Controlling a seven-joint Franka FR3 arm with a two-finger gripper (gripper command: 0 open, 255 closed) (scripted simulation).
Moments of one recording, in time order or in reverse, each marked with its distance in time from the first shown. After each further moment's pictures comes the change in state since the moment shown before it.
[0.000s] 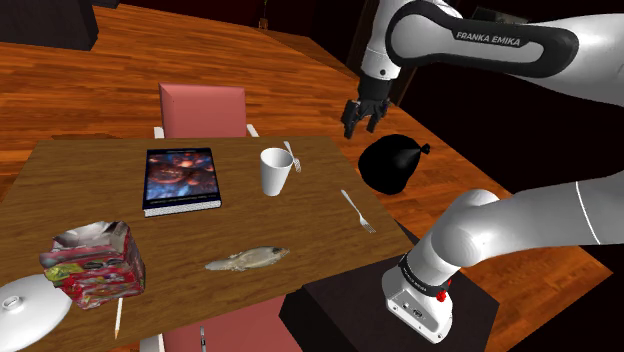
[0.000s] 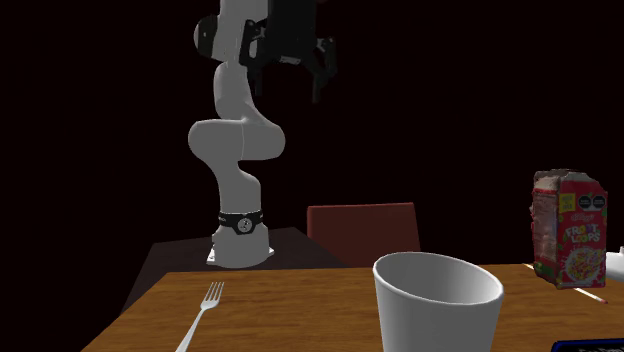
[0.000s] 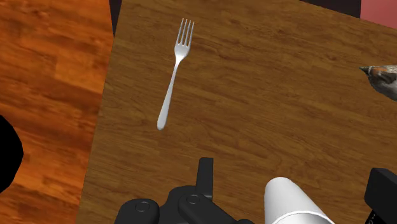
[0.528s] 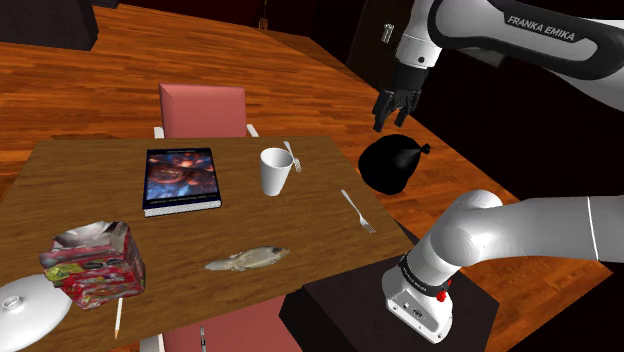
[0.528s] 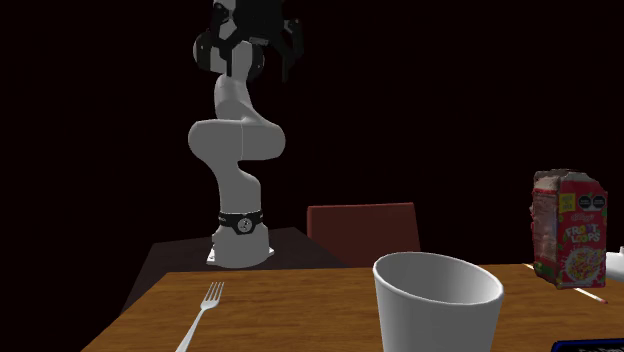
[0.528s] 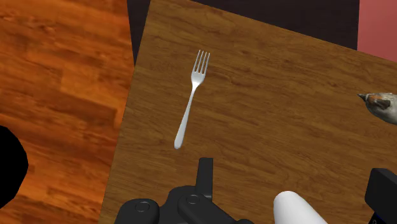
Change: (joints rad) arm -0.022 -0.150 -0.074 0.018 -0.024 -0.179 -0.074
